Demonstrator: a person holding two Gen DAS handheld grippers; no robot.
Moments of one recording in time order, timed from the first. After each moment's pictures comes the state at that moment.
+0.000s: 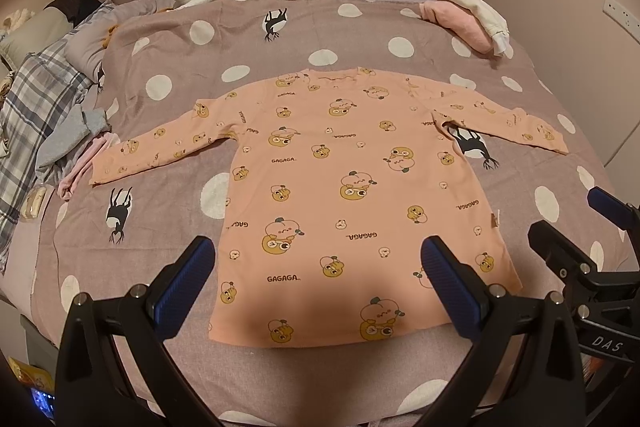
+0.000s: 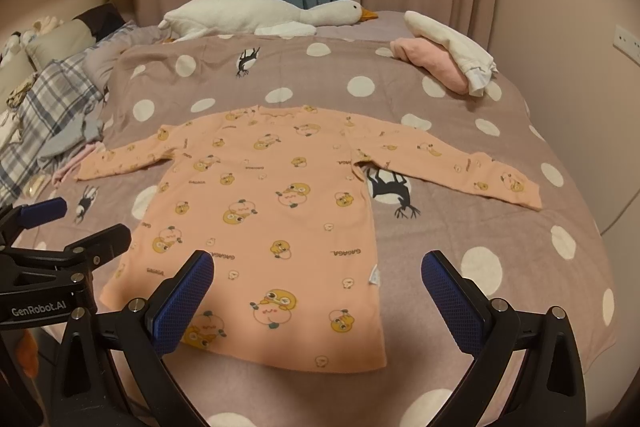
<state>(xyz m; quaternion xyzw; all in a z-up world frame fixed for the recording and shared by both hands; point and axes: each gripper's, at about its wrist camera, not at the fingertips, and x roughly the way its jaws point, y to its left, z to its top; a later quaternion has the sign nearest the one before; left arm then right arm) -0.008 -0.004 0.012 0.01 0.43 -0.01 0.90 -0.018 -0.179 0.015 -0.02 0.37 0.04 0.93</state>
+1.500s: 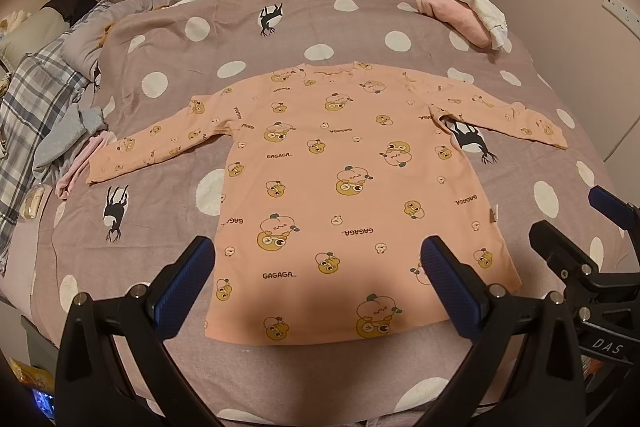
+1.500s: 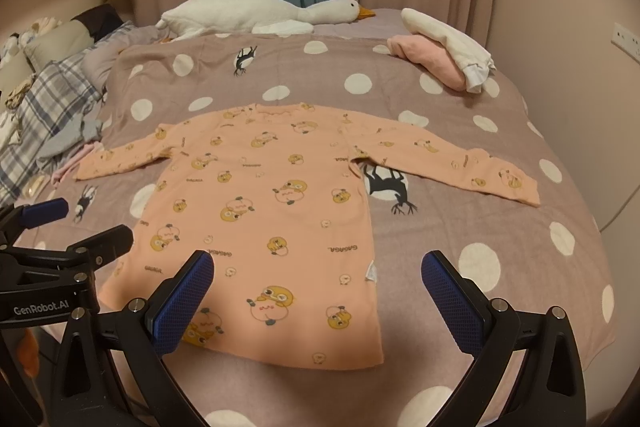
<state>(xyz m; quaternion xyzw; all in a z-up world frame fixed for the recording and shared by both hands) -0.007 -0.010 0.007 0.02 0.44 -0.01 0.90 -0.021 -0.182 0.013 -0.02 0.37 0.04 0.93</state>
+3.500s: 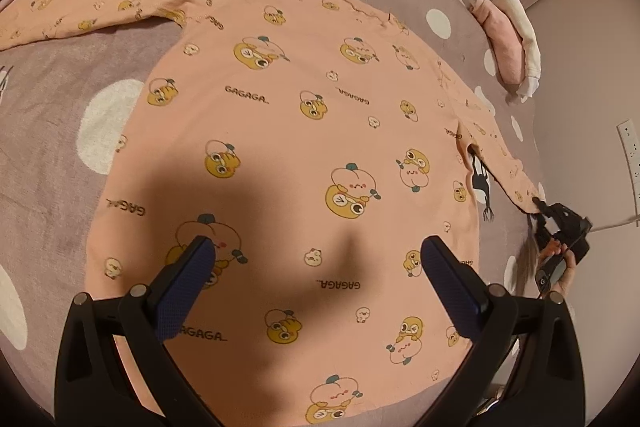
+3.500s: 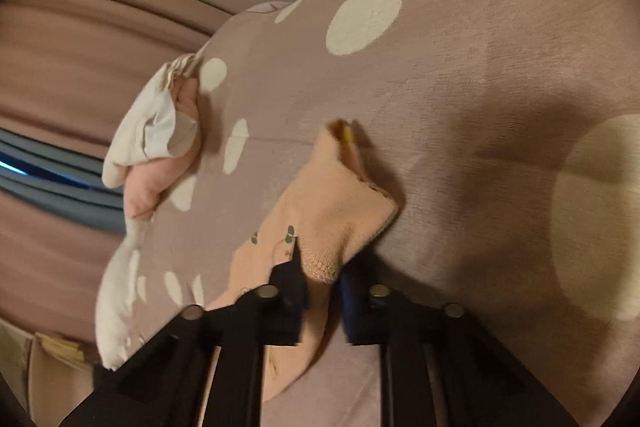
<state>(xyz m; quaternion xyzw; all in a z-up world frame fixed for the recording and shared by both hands) 0.103 0.044 -0.090 -0.23 0.53 -0.07 0.81 0.139 -0.527 -0.115 0.52 0.28 -0.13 0.80</state>
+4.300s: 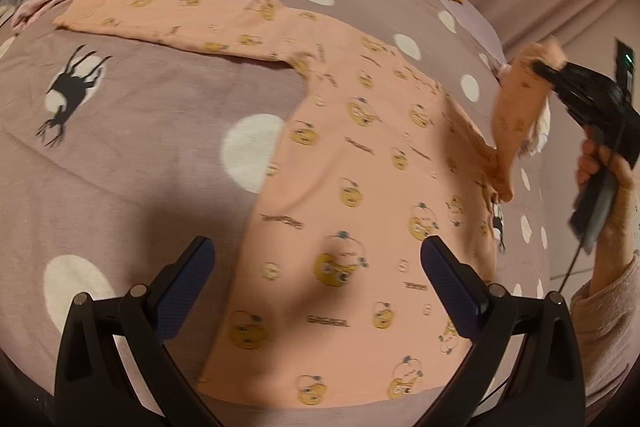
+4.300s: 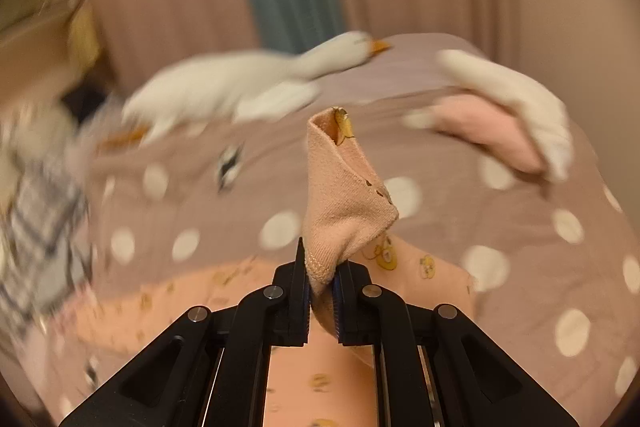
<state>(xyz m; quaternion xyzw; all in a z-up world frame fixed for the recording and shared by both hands) 0.058 0.143 -0.075 -0.27 0.48 -0.01 0.83 0.250 -0.135 0.059 0.02 0.34 0.10 0.94</state>
